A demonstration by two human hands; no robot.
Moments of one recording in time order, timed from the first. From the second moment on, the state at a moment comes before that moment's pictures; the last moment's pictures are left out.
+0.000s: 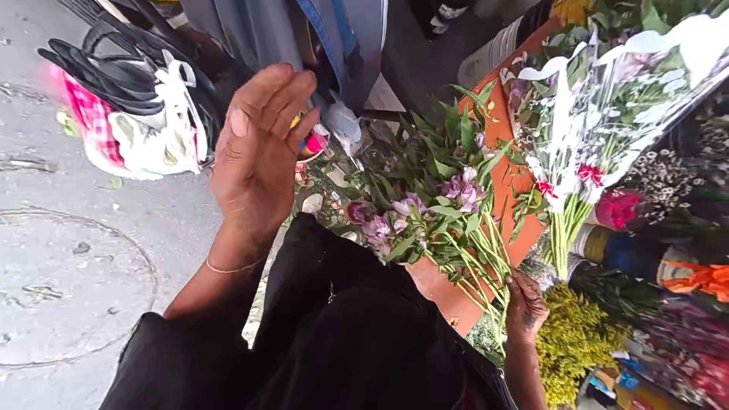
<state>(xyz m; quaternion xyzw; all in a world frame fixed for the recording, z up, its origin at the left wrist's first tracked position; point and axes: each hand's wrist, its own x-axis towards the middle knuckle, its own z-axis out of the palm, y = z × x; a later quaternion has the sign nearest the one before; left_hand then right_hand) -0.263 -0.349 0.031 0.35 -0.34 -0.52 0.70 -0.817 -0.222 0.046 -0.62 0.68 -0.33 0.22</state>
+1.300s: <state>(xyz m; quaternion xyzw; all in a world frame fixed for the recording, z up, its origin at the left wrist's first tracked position) -0.492 -0.370 0.061 0.25 -0.97 -0.02 0.06 -0.779 -0.071 0.009 -0.24 0.84 -0.48 0.02</state>
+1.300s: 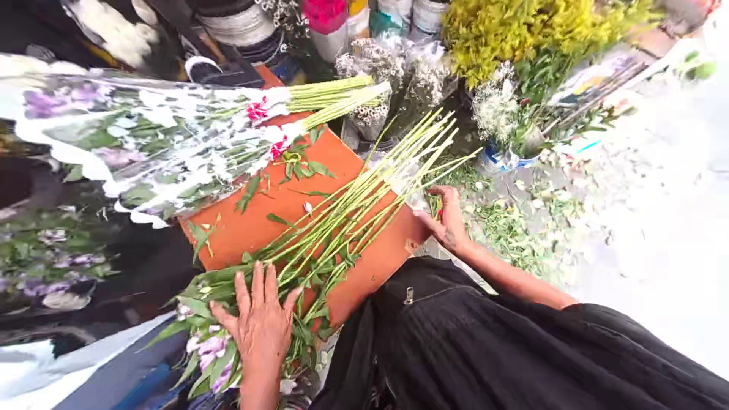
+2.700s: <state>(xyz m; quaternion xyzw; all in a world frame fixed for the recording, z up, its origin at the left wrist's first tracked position) -0.487 -0.383 0.039 0.20 -0.98 0.04 0.01 -0.911 -0.197 -0.113 -0.11 -0.06 -0.92 0.38</state>
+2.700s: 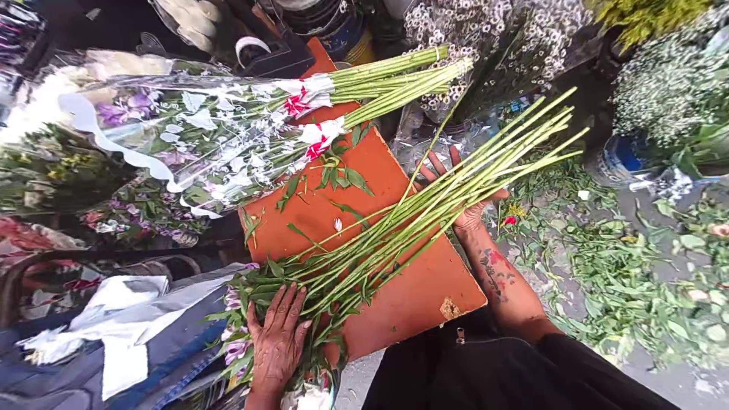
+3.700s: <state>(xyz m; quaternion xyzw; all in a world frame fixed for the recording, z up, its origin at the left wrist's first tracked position) -0.694 -0.258 0.100 0.15 -0.98 -0.05 0.08 -0.899 -0.183 -0.063 -0.09 -0.10 -0.95 0.27</state>
